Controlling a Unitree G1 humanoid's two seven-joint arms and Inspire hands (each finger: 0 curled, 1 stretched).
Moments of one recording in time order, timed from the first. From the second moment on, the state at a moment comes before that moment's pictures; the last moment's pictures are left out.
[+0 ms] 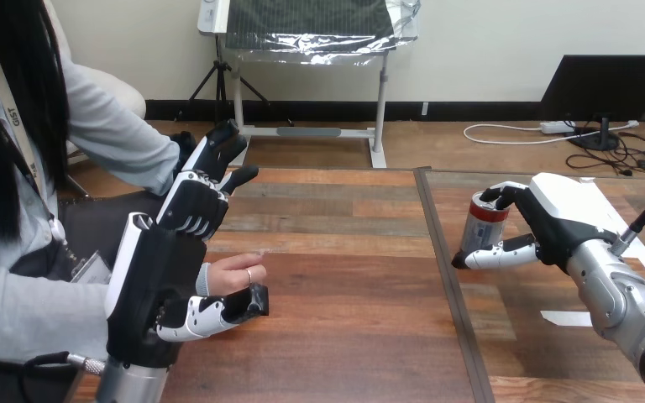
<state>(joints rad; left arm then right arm) -0.14 0.07 0.09 0.66 -0.44 -1.18 -0.72 -0.78 -0.48 0.35 1.37 -0.62 -0.41 -0.25</state>
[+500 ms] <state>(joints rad) -0.15 0.07 0.09 0.67 -0.46 -1.16 -0.73 -0.77 -0.48 0.35 1.36 -0.62 -0.41 -0.25</state>
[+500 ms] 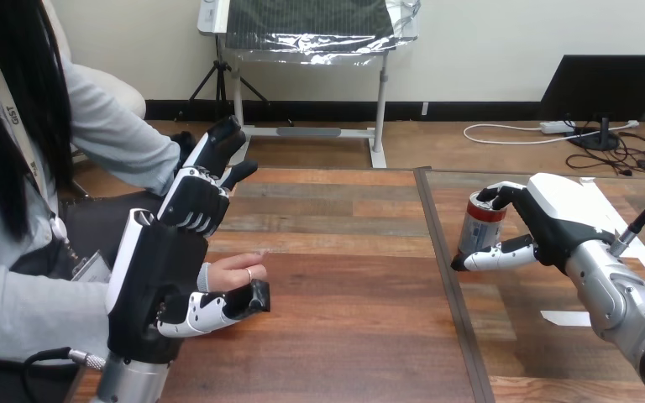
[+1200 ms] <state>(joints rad) -0.16 0.07 0.10 0.67 -0.47 -1.16 -0.74 -0.76 -0.48 0.35 1.36 -0.62 -0.41 -0.25</state>
